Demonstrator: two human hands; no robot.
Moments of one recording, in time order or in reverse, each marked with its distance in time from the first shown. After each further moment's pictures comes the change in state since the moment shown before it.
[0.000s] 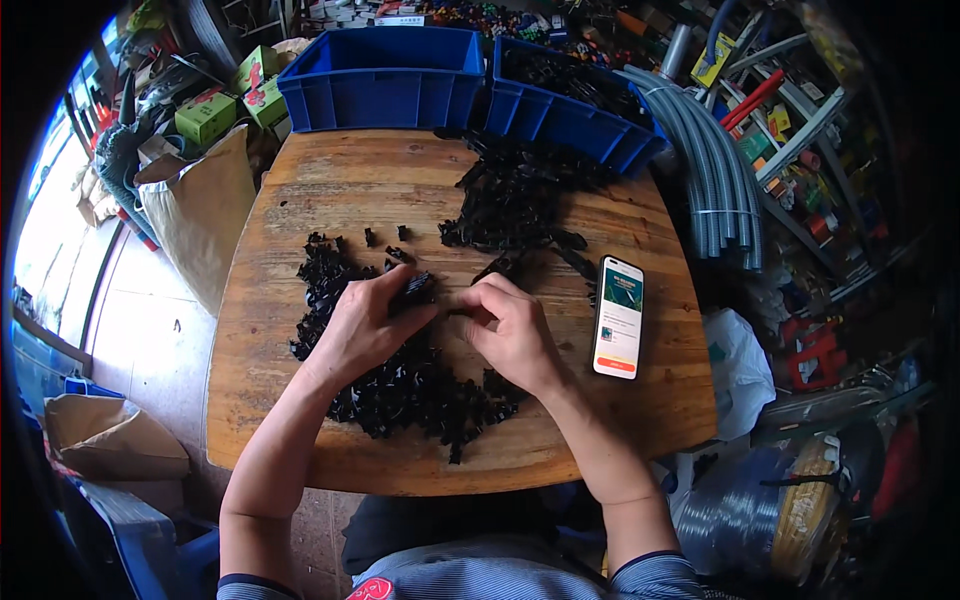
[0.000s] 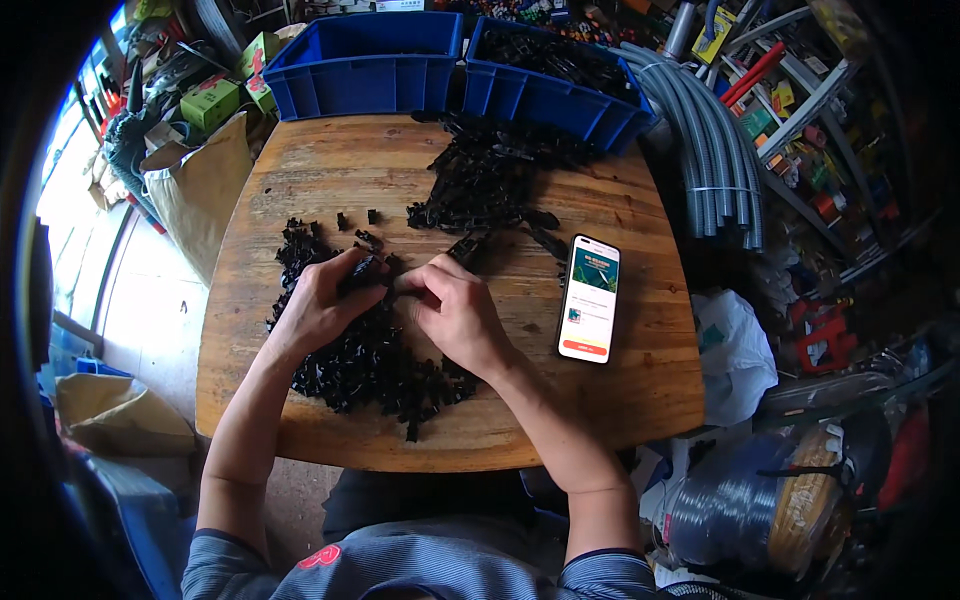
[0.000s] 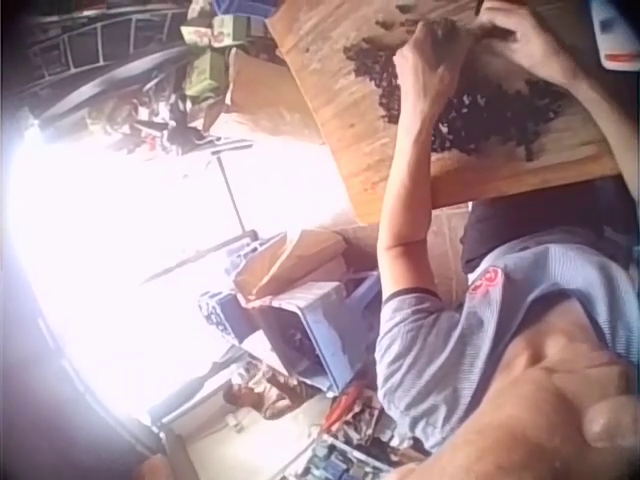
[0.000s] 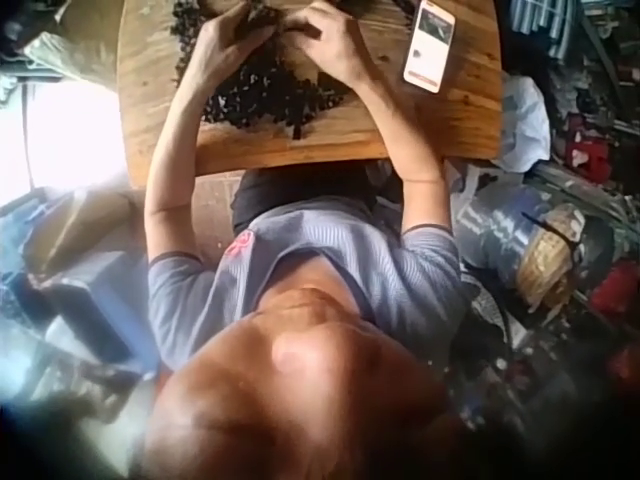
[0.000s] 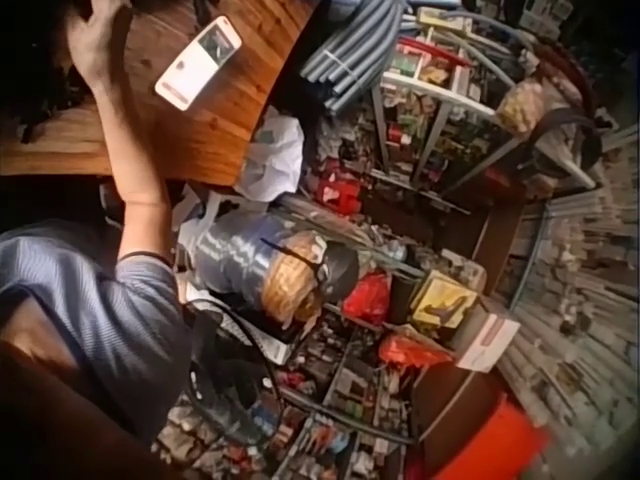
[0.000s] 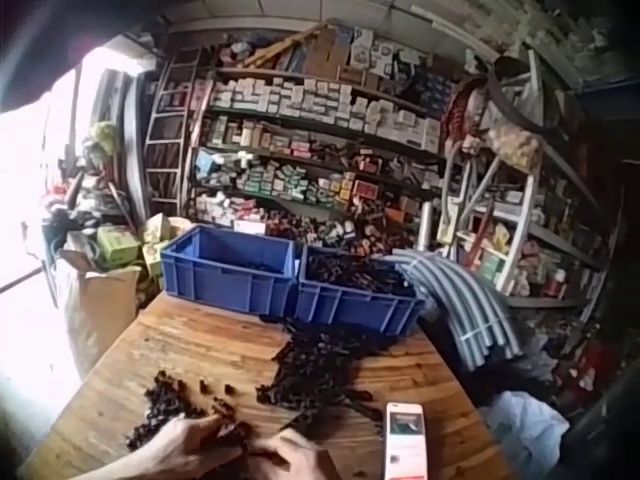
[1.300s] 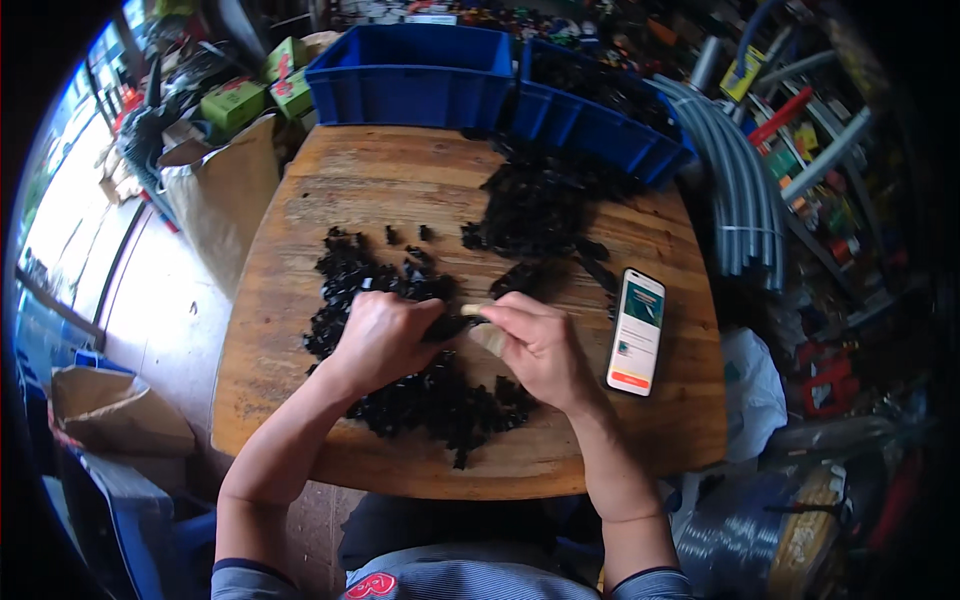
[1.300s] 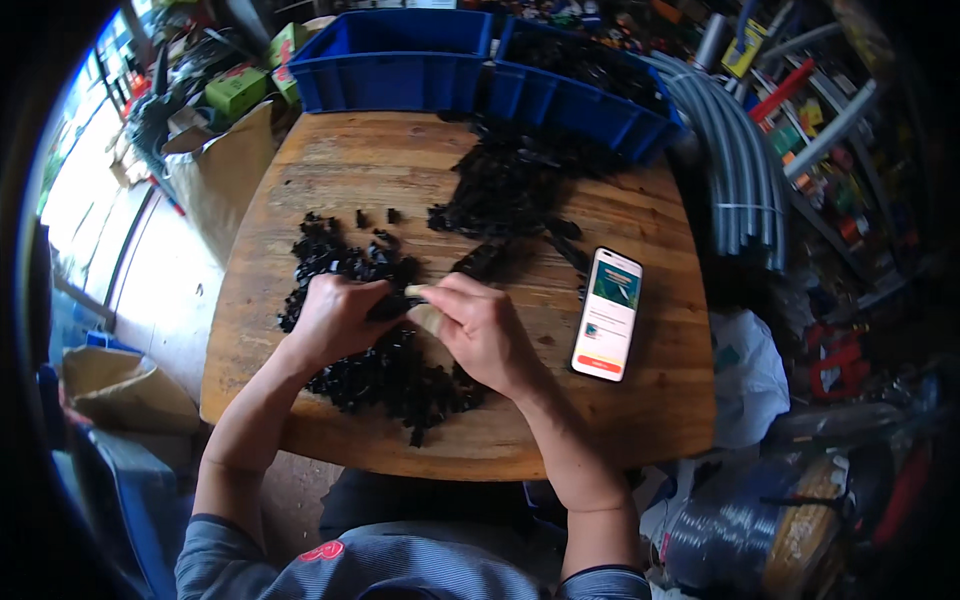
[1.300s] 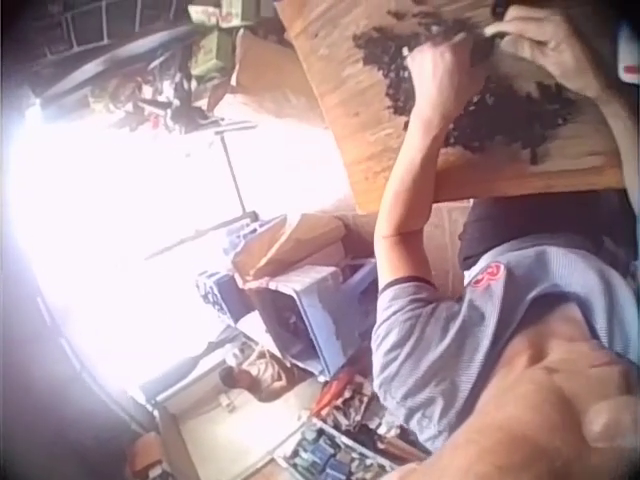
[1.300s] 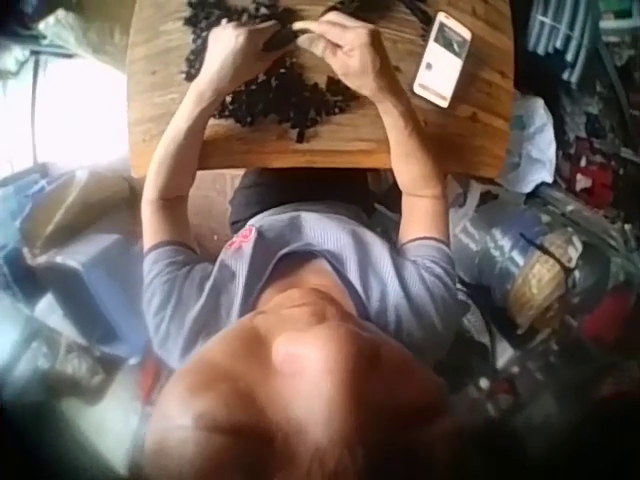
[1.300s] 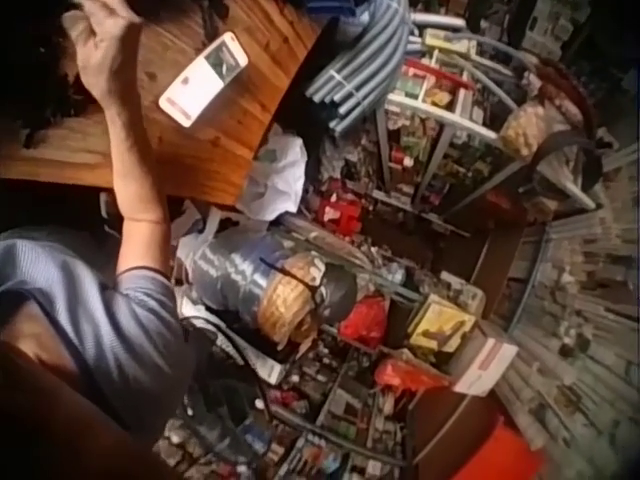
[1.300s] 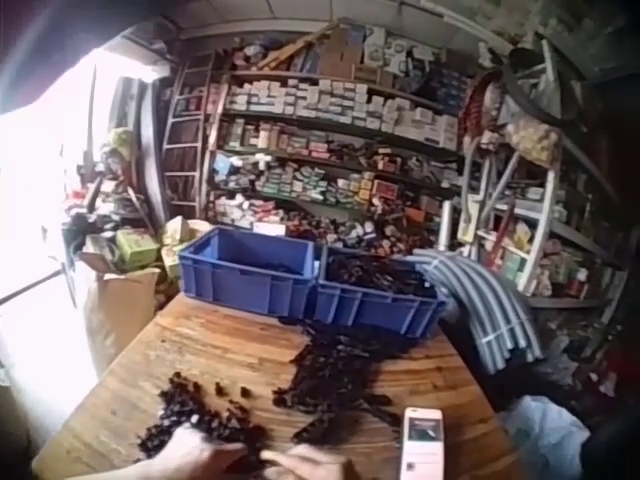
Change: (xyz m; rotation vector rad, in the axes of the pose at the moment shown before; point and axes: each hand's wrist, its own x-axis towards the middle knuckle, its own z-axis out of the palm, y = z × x) left_hand -0.006 0.000 0.010 0.620 0.128 0.388; right_hand -0.001 -0.012 -0.016 -0.027 -0.046 -0.062
